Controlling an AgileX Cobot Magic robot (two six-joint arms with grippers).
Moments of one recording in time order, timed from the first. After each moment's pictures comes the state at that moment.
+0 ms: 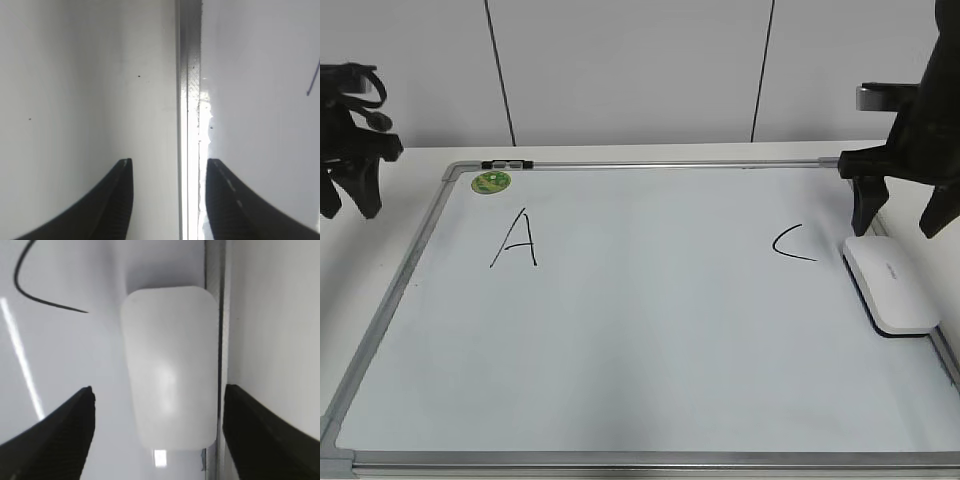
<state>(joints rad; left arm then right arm) -0.07 2.03 -1.67 0.01 1.21 -0.07 0.05 2.00 -1.60 0.00 1.21 0.10</state>
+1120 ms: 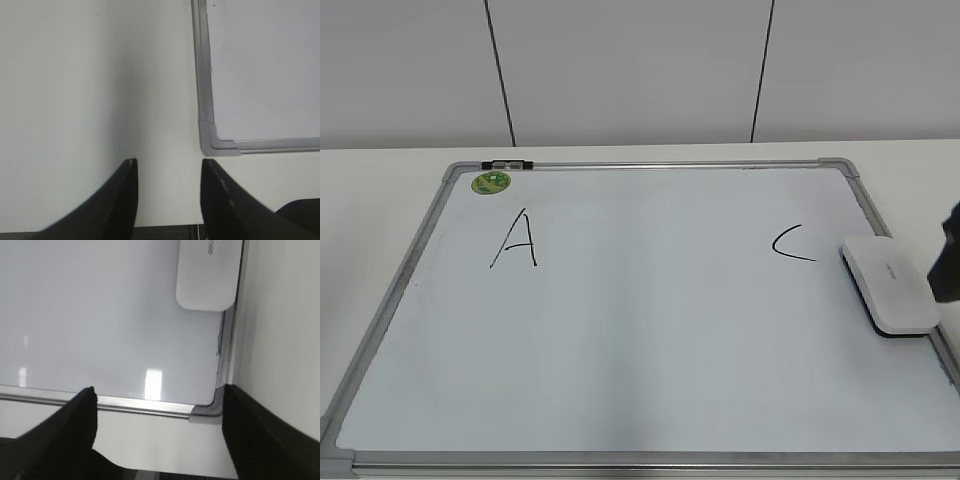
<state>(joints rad) -0.08 0.90 -0.83 0.08 1.07 -0.07 0.21 1.21 -0.94 0.01 1.04 0.10</state>
